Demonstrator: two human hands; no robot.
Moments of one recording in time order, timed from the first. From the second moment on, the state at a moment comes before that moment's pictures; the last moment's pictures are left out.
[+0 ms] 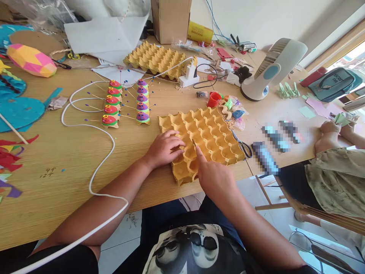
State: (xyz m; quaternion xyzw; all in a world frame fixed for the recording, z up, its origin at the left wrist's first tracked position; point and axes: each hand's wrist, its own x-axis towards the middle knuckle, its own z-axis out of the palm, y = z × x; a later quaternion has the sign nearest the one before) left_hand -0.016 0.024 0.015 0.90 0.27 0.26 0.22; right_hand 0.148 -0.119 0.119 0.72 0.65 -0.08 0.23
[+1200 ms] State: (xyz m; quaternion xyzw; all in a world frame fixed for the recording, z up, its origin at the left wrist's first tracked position) left_hand -0.016 0.025 0.012 0.90 0.26 0.27 0.23; right_hand 0.157 -0.135 0.152 0.73 0.64 -0.09 0.24
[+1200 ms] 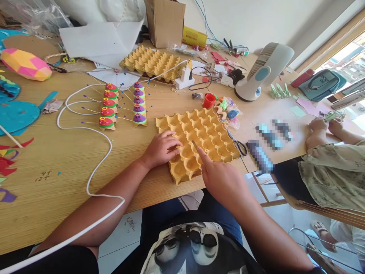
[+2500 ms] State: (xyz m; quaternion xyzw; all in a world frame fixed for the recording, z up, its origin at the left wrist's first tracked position) left_hand -0.016 0.027 0.013 0.90 0.26 0.27 0.22; right_hand 0.154 -0.135 0.134 0.71 0.65 -0.09 0.25
